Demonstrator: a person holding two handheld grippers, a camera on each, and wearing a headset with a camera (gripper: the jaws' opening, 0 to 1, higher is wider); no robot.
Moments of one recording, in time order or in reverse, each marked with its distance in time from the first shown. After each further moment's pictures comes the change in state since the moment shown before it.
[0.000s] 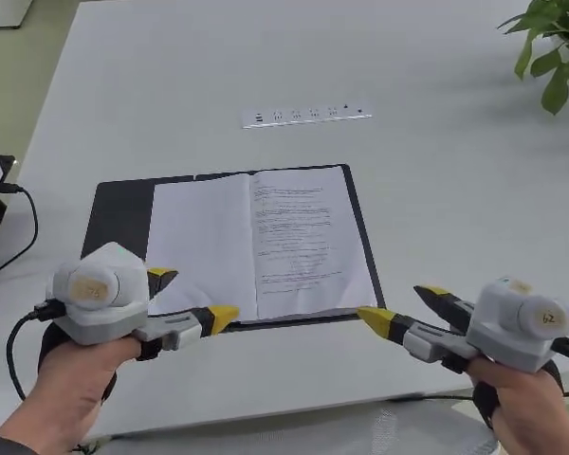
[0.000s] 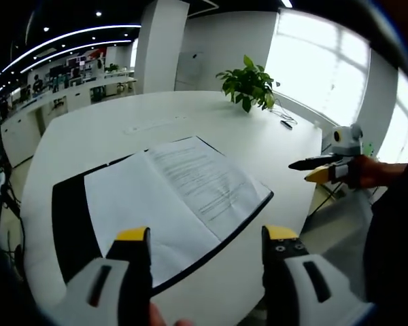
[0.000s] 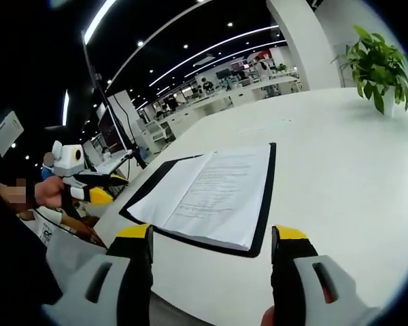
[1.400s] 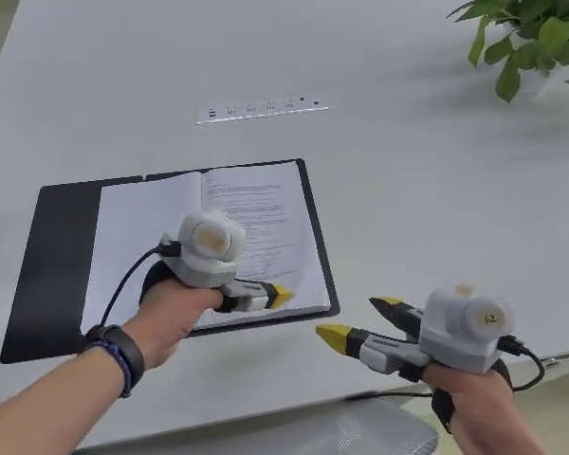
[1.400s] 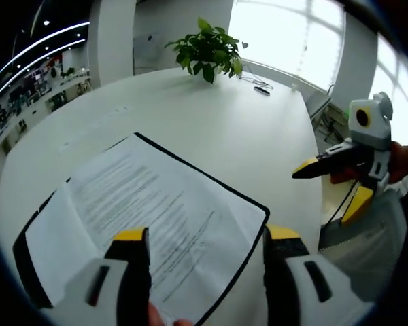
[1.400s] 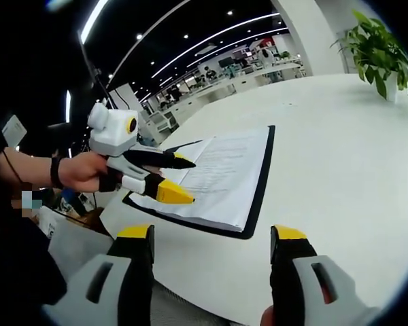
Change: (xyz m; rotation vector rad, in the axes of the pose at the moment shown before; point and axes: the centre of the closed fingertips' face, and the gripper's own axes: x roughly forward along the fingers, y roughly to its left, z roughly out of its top) left arm 0.160 -0.076 0.018 0.201 0.165 -0.131; right arm -0.007 -0.014 -0.024 0.027 0.077 0.043
